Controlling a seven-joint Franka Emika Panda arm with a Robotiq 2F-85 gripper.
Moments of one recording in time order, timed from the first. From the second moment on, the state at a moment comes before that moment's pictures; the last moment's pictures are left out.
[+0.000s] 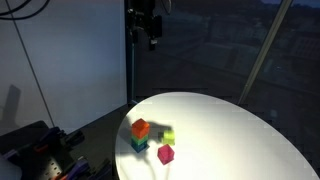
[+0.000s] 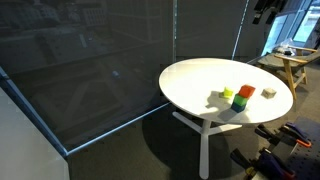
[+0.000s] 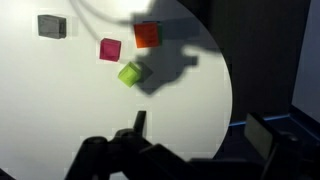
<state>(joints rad) -0.13 -0.33 -0.22 -2.16 0.03 1.93 -0.17</state>
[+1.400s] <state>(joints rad) -0.23 0.07 -0.26 -1.97 0.09 1.97 -0.01</state>
